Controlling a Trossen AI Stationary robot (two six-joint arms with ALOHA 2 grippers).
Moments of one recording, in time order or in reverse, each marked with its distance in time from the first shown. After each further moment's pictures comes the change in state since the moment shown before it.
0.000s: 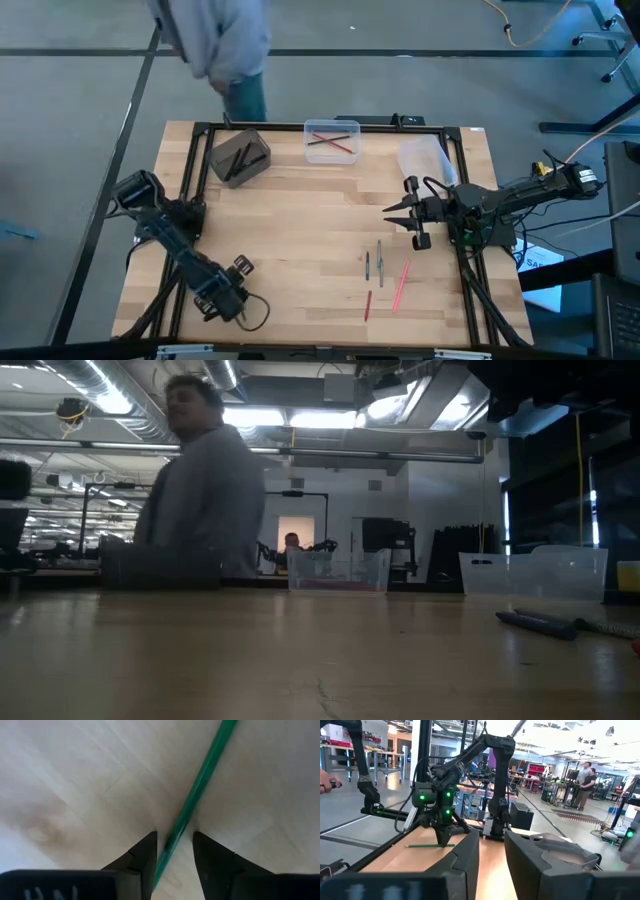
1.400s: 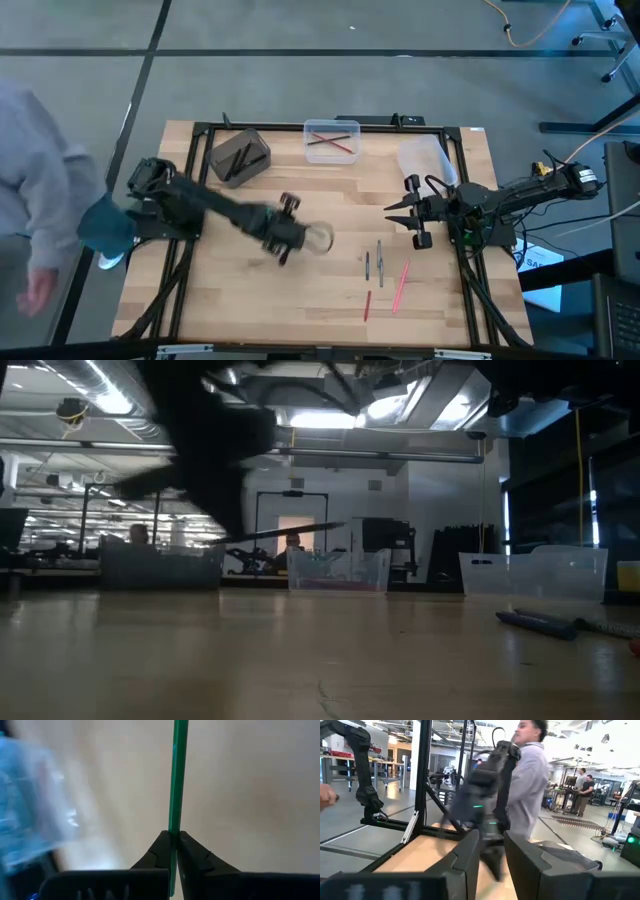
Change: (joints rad) left arm 0.616 -0.001 0.197 0.084 -0.457 0.382; right arm 0.000 0.000 0.000 0.044 0.000 0.013
